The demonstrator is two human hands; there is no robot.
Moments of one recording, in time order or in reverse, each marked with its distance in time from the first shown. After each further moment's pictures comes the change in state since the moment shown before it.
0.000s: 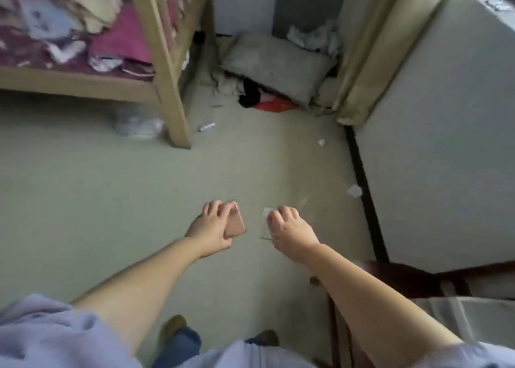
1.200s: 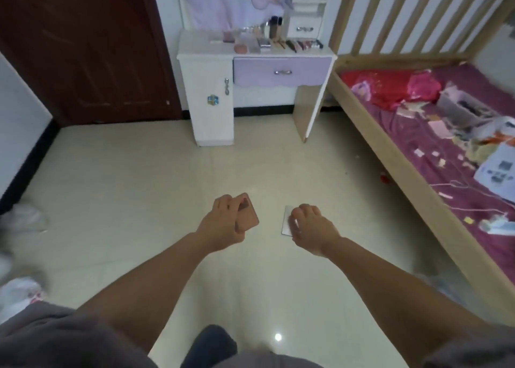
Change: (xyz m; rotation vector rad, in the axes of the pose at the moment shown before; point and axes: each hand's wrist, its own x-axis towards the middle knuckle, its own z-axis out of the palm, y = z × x) left_hand -0.335 -0.816 -0.218 -0.282 0.604 -1.192; right_hand 0.514 -0.941 -0.043 -0.302 -0.123 -1.207
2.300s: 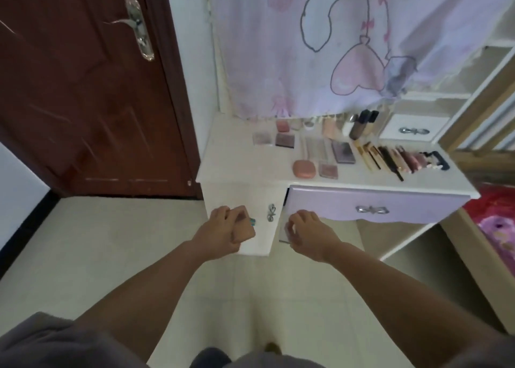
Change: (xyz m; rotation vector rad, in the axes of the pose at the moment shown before) left_hand 0.727 -0.360 -0.206 -0.035 0.012 -0.152; right_hand 0.858 0.033 -0.205 0.063 0.038 -0.239
